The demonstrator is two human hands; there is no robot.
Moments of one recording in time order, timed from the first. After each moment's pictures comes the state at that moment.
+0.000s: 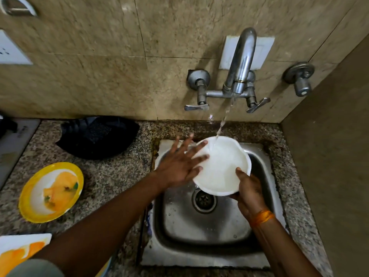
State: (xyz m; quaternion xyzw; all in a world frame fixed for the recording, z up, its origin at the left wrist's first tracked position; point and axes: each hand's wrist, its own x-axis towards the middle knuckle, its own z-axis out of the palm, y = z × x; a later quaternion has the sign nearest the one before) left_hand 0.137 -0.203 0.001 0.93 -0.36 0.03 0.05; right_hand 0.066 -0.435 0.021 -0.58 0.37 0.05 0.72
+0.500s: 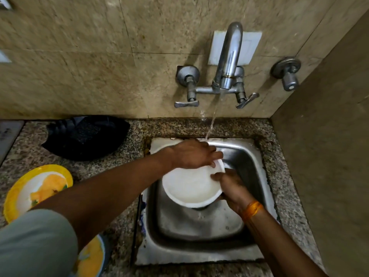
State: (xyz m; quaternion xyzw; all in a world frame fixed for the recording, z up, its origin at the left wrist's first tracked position) left_hand 0.186 -0.266 0.025 0.80 -0.59 0.04 0.02; right_hand 0.065 -0.425 0.026 -0.66 0.29 0.18 0.66
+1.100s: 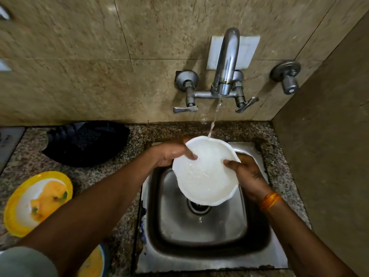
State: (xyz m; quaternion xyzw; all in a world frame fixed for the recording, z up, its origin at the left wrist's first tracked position) left_hand 0.190 -0.229 0.054 0.75 0.01 -0.39 0.54; right_hand 0.098 -0.465 0.048 -0.73 0.16 0.09 0.65
